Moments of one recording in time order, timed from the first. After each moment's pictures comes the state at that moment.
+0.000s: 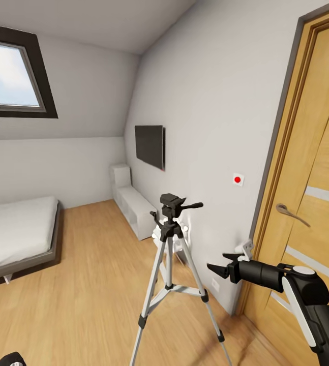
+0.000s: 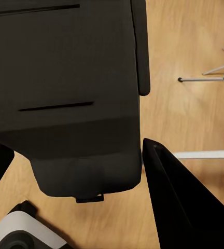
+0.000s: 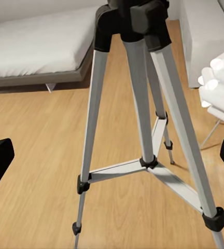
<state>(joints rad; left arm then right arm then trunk) 0.21 -0.05 0.59 -1.50 0.50 0.69 0.03 -0.33 -0.22 -0.07 -1.61 -0.04 0.78 0.89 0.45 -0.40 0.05</state>
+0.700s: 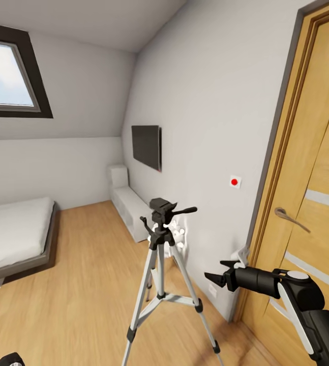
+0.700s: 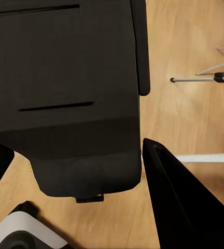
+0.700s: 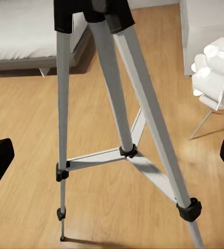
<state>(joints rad) 0.21 -0.05 0.59 -1.50 0.50 0.69 0.03 -0.31 -0.22 -0.03 -1.61 0.00 0.78 0.89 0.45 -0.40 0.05</state>
